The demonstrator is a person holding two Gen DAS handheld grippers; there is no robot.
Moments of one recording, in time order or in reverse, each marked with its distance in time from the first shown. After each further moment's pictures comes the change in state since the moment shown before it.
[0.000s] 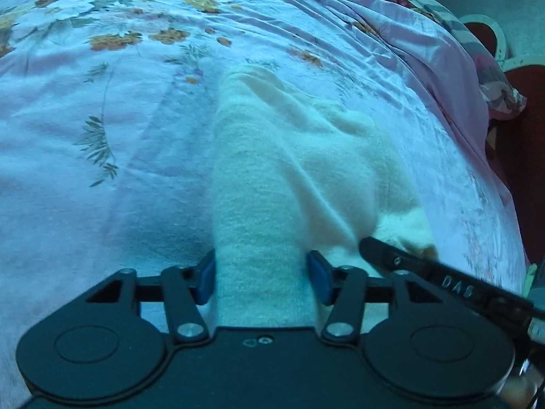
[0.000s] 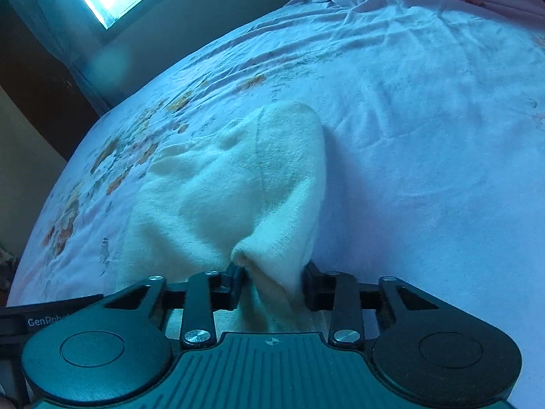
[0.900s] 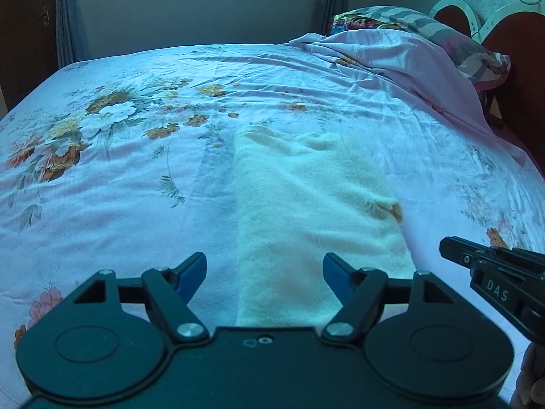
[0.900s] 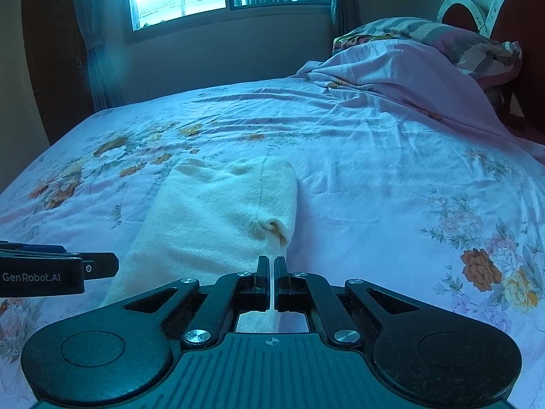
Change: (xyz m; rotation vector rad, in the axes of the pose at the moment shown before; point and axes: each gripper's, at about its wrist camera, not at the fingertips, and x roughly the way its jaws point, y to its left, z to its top) left arm -0.108 -0.058 -0.068 0.236 -0.211 0.243; right arm -0.127 0.048 -0.073 -0.262 -0.214 -0.205
